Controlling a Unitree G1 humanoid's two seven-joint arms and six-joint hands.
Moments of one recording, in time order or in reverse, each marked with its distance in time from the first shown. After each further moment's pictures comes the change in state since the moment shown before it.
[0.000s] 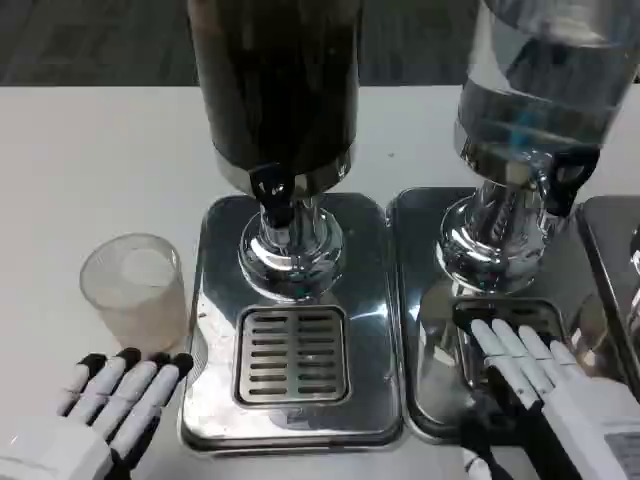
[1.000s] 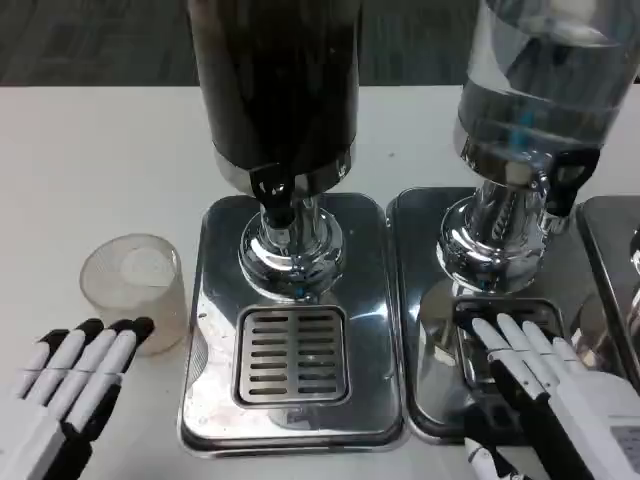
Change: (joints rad) left arm -0.031 0.022 0.022 0.080 -0.179 -0.061 0.076; right arm -0.028 -0.010 -0.002 0.030 0.060 0.005 0.001
